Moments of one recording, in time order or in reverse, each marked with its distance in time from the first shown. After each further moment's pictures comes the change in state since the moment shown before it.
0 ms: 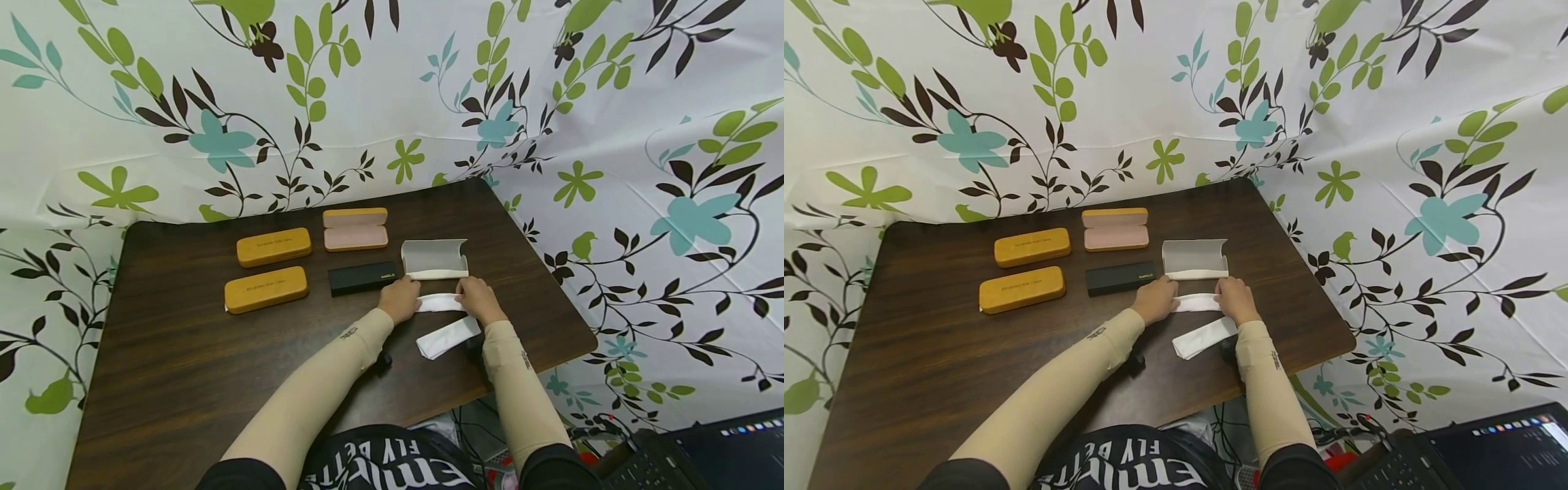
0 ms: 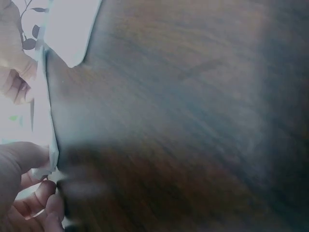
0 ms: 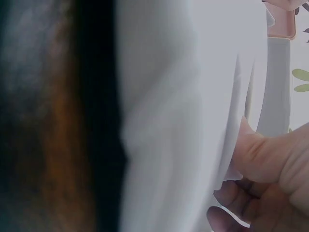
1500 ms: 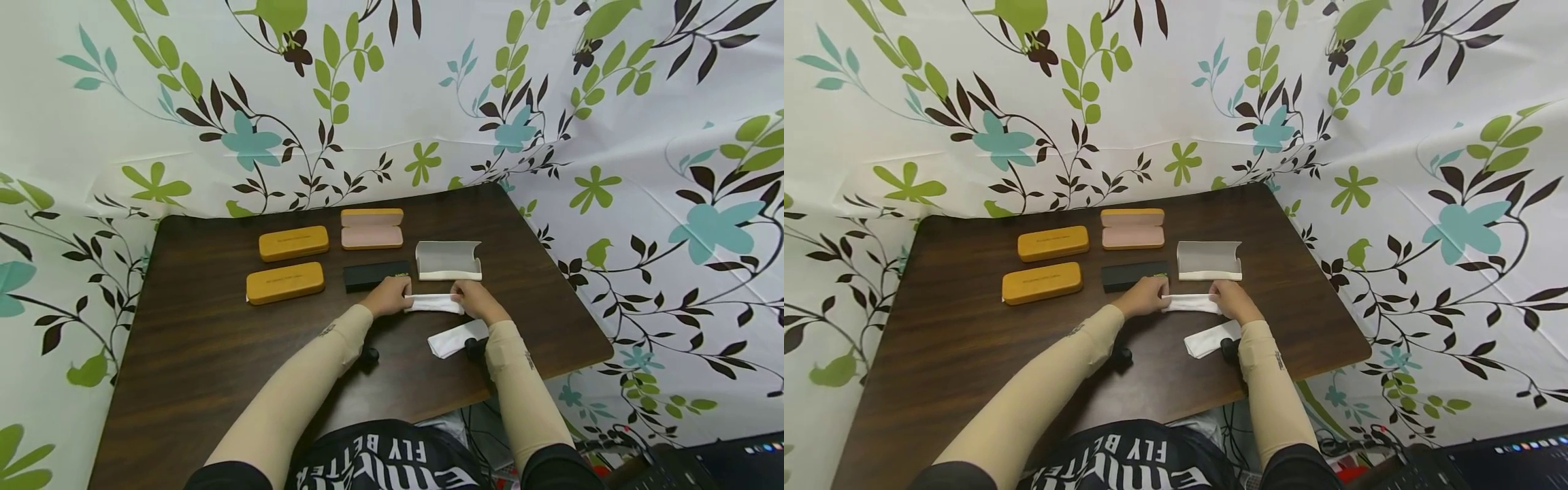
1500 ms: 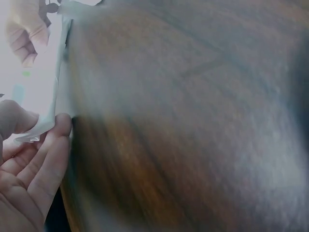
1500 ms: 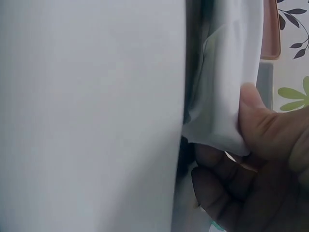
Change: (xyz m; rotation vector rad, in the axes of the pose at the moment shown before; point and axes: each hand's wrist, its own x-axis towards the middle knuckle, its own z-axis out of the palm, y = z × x) left_hand -0.026 -0.055 -0.018 -0.452 0.015 0.111; right_hand 0.007 -0.028 0.000 0.126 -0.139 -0.131
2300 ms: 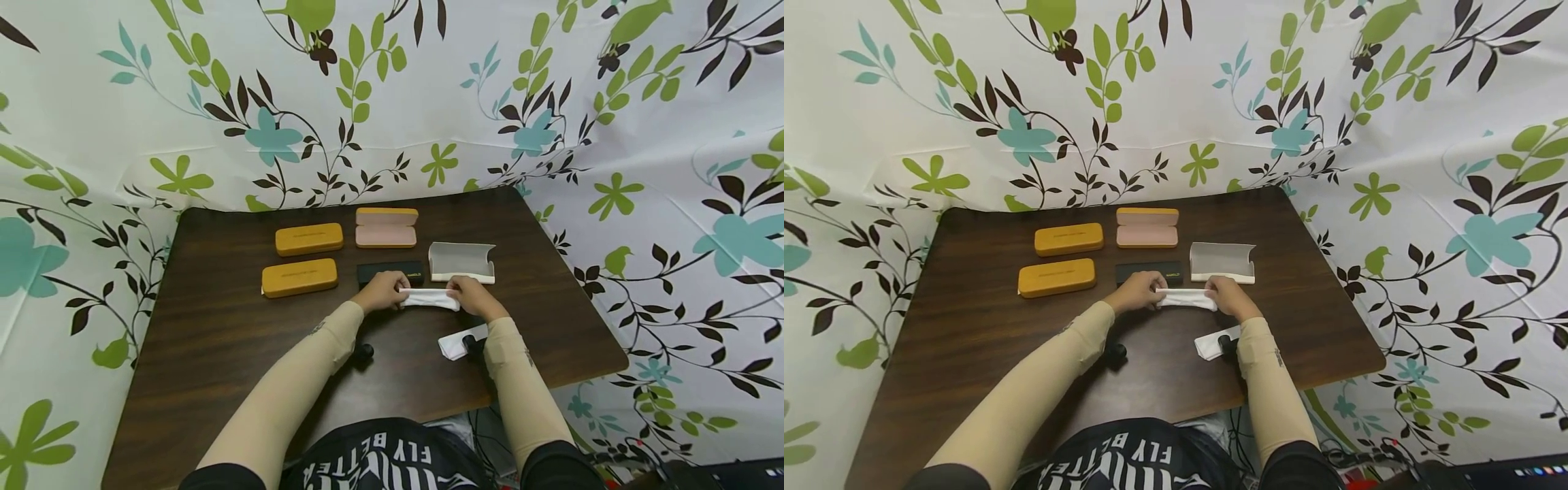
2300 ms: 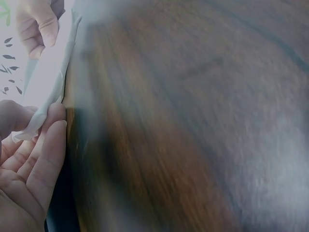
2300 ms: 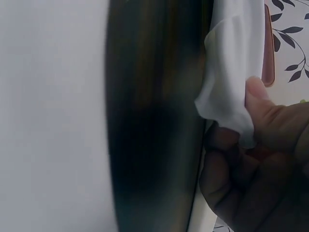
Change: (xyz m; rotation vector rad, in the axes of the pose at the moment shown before) left_hand -0.027 -0.018 -0.029 -0.342 -0.028 -0.161; right_hand 0.017 -0.027 0.005 0.050 -0.005 -0.128
